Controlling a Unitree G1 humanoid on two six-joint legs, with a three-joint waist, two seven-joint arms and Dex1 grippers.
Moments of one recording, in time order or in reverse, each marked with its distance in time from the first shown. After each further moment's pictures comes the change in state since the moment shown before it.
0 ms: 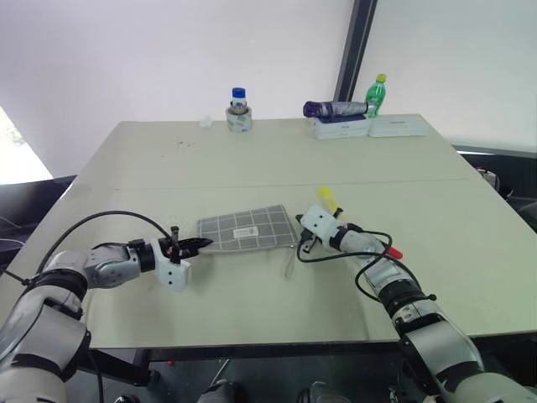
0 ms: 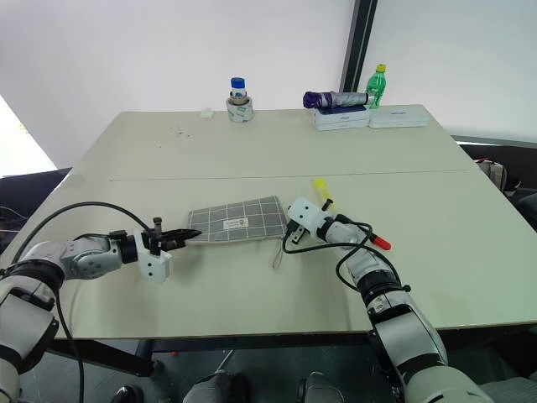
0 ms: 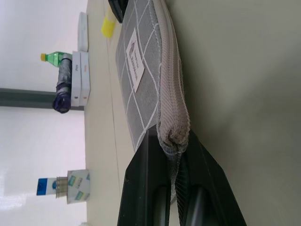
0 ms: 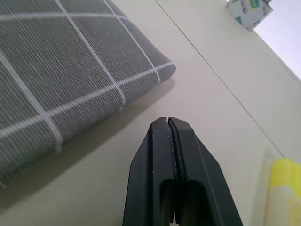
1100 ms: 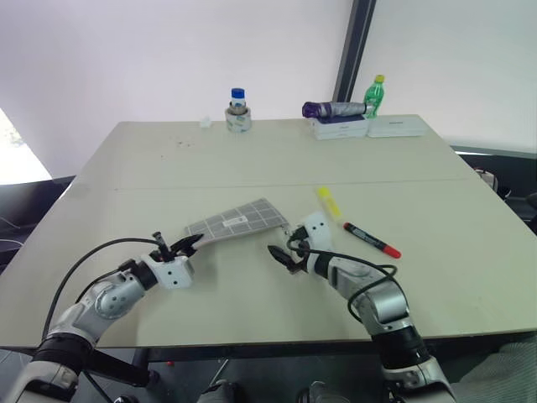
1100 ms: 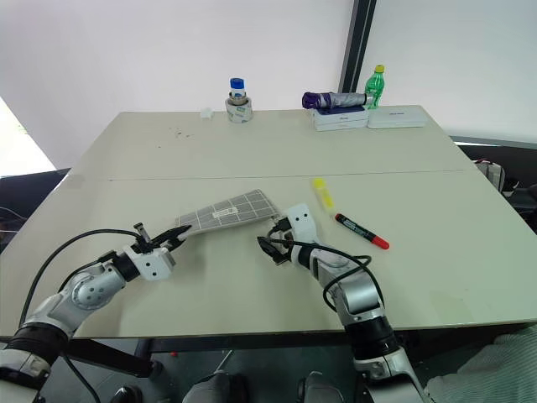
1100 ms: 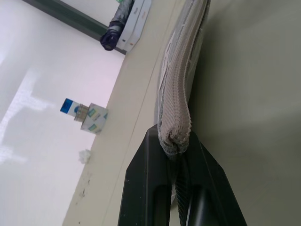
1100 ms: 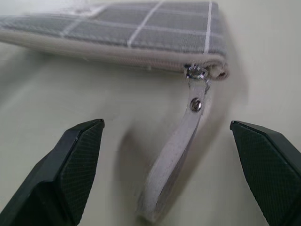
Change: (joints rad) left arm 0.504 -0.080 0.344 -0.591 -0.515 0.464 -0.318; right arm 0.298 0.183 -0.037 -0.794 0.345 0.927 -0.166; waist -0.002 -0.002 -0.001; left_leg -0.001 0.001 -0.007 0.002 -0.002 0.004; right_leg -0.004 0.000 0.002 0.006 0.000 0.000
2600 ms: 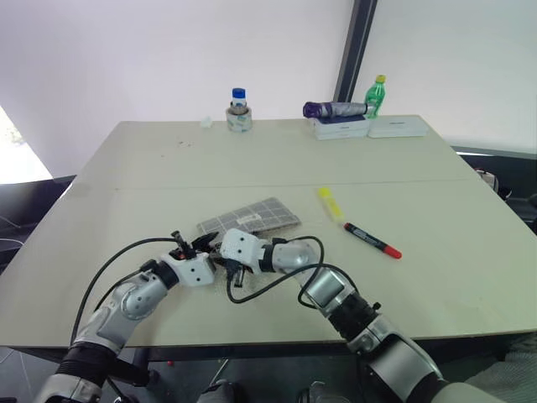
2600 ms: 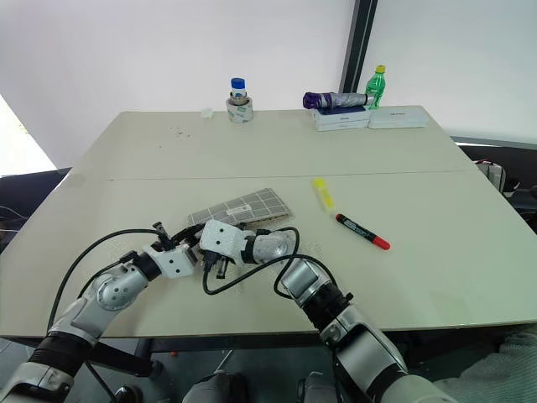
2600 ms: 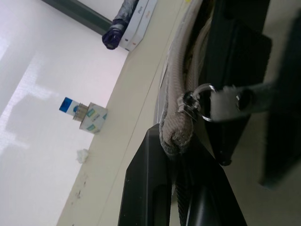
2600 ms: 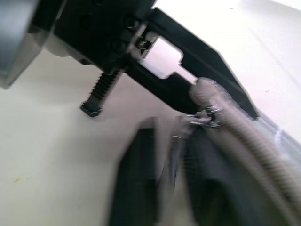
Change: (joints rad) left arm 0.051 -0.139 0.033 -0.224 0.065 0.227 -0.046; right arm -0.247 0.035 0.366 0.309 -0.315 -0.521 0.378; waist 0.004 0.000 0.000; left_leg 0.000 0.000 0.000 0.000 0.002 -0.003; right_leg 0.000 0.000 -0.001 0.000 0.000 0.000
